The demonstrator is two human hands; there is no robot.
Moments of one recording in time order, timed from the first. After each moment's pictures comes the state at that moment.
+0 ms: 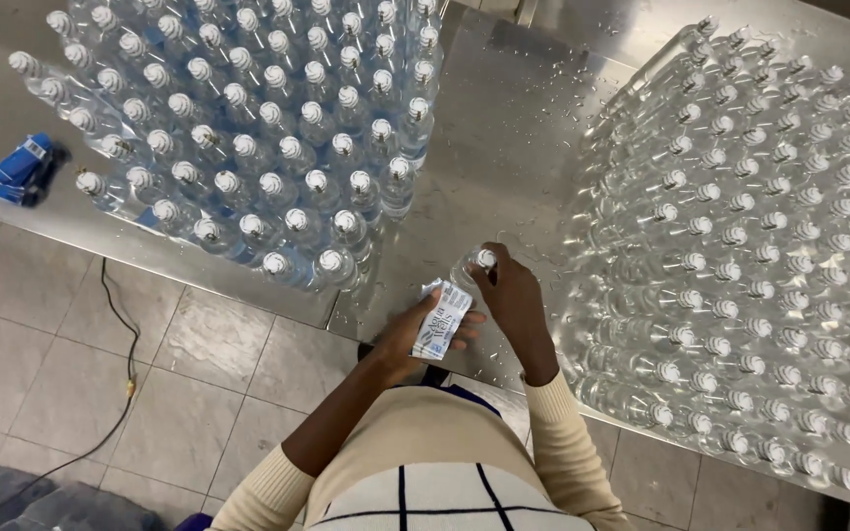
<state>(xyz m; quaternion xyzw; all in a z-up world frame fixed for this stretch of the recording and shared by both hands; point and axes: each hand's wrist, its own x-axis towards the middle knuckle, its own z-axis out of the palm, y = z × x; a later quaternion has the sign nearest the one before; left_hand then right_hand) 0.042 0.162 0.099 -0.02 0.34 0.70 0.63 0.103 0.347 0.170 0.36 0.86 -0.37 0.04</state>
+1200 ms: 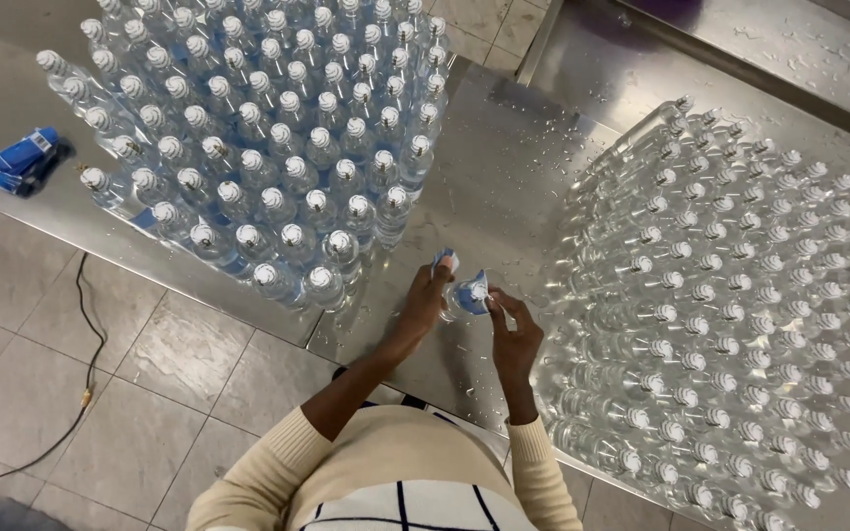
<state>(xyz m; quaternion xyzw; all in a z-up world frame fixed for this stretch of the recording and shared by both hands) 0.004 0.254 0.072 0.10 0.64 0.68 0.33 0.136 0.362 0.112 0.26 0.77 -0.47 -0.35</state>
